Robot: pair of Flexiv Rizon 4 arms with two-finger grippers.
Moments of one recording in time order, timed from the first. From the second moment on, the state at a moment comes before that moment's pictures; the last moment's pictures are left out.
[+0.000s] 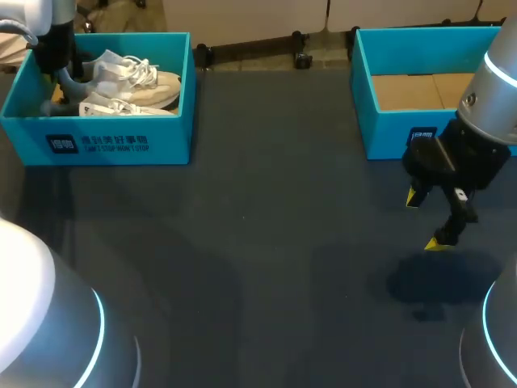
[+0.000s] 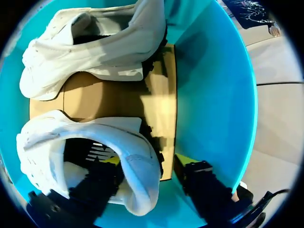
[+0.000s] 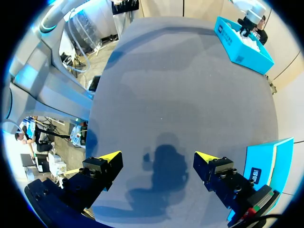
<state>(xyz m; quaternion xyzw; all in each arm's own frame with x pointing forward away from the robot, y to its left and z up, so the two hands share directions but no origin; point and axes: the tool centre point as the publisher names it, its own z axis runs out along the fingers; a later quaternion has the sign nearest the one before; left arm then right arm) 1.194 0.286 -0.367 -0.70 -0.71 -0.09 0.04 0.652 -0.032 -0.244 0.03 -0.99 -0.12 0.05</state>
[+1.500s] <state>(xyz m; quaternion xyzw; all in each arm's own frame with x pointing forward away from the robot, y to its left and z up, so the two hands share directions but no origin) 1.054 0.295 -0.261 -0.71 -0.70 -0.01 0.05 0.652 -0.032 -0.244 0.03 -0.99 -0.12 0.05</state>
